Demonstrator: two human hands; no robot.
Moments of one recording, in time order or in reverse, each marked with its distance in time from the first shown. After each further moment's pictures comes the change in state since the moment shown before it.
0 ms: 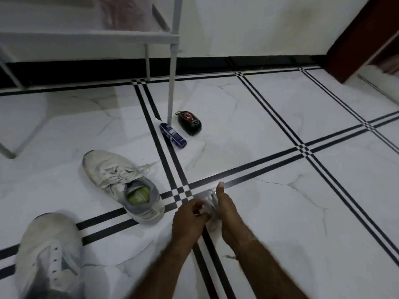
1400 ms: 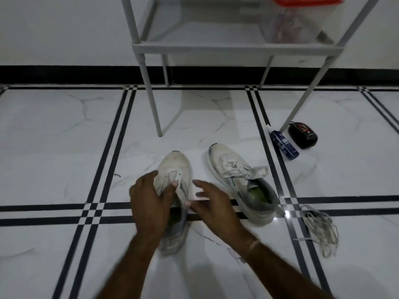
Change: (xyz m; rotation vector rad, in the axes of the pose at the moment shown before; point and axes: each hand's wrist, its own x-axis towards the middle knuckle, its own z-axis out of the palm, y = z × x) left_hand -0.080 -0.096 -0.309 0.178 0.843 0.050; right_hand -0.071 0.043 0.254 -0.602 -0.565 -0.710
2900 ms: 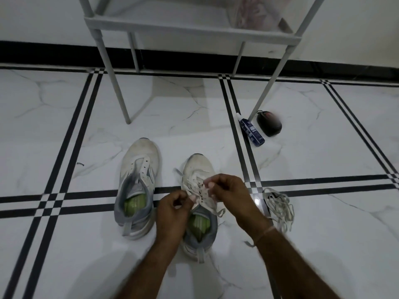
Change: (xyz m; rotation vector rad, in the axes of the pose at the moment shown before) left_hand -0.088 0.030 0.088 -0.471 -0.316 -0.187; right_hand -0.033 0.032 -0.101 0.231 0.083 0.226
